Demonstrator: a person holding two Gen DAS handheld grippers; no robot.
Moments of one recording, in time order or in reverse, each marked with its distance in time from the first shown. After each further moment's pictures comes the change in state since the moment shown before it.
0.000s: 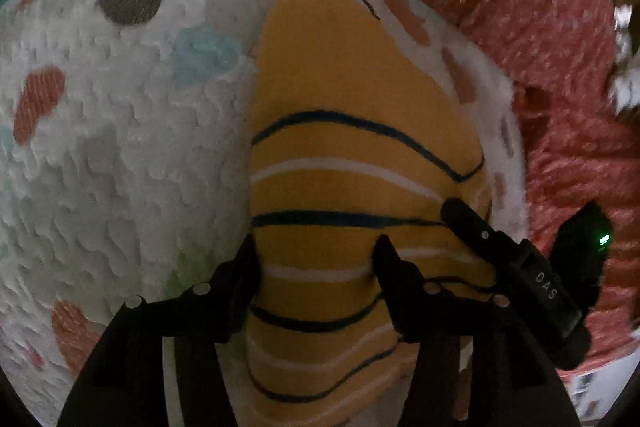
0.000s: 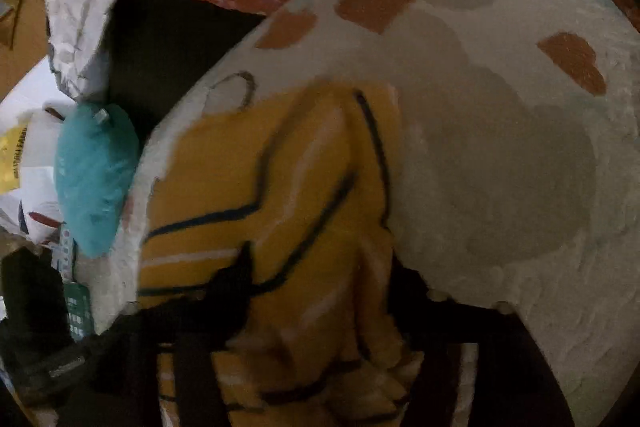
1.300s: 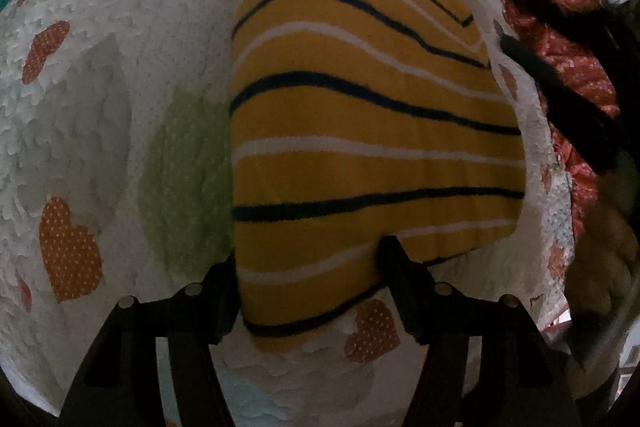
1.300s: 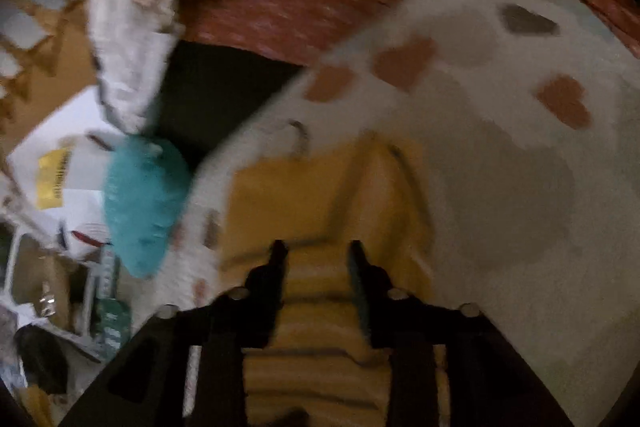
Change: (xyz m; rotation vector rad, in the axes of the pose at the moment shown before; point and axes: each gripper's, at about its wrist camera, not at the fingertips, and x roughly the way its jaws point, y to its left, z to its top) left arm 0.012 -0.003 -0.082 0.206 0.104 0.124; right arm -0.040 0.022 0.008 -0.052 -0.123 0.154
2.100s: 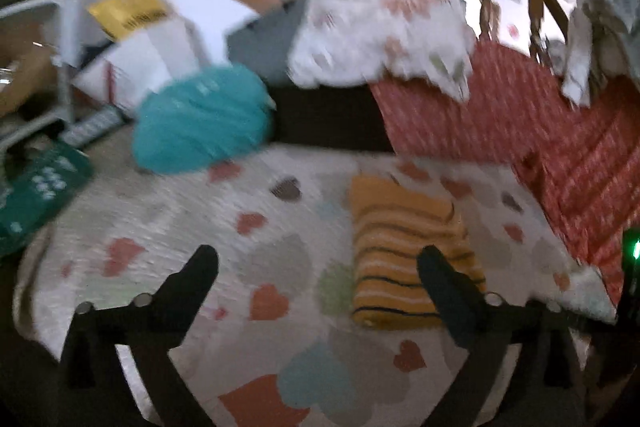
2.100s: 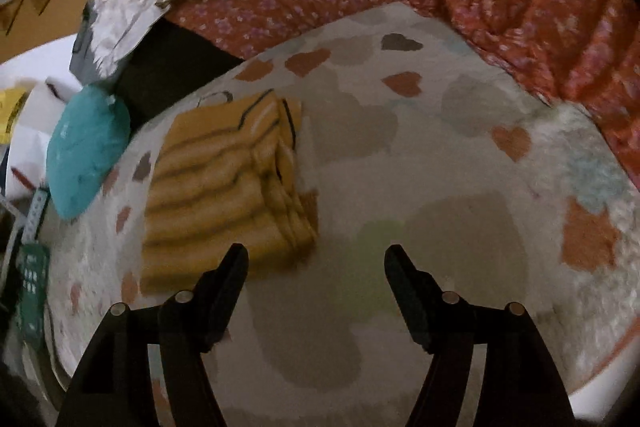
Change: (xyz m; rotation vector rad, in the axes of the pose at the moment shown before) left arm -0.211 -0.031 -0.178 -0.008 -0.910 0.399; right arm -0.159 -0.008 -0.151 -0.124 -0.066 -0.393
